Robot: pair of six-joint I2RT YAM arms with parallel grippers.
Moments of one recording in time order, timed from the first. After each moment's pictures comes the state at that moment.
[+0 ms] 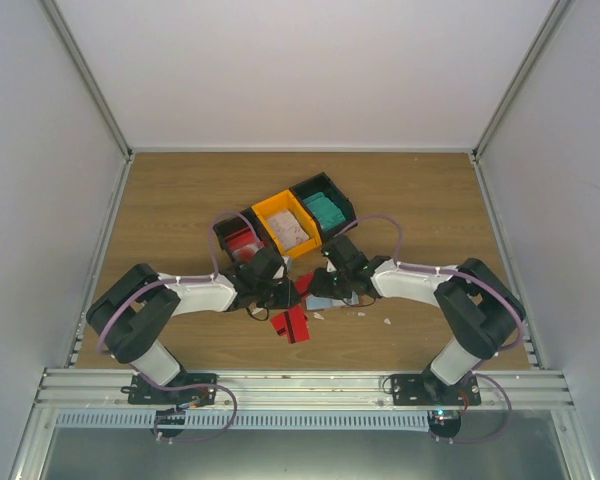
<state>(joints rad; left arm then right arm) -0.74 1.59 0.66 -0.01 0.28 -0.72 0.73 1.63 0.80 -0.20 -0.24 0.75</state>
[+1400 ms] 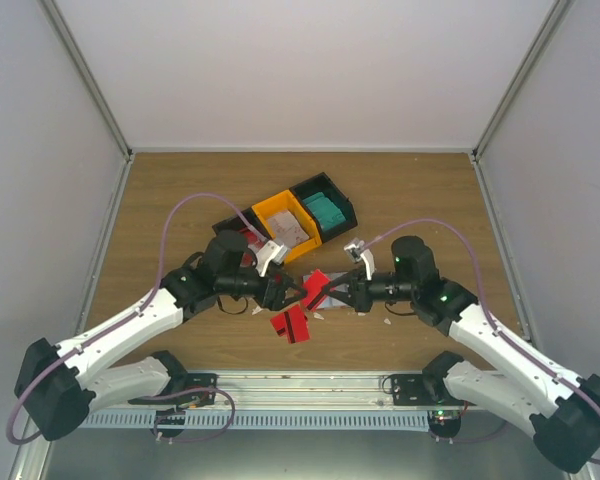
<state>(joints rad) -0.71 1.07 0.74 -0.28 0.53 -0.35 0.63 0.90 0.65 -0.24 -0.71 0.41</state>
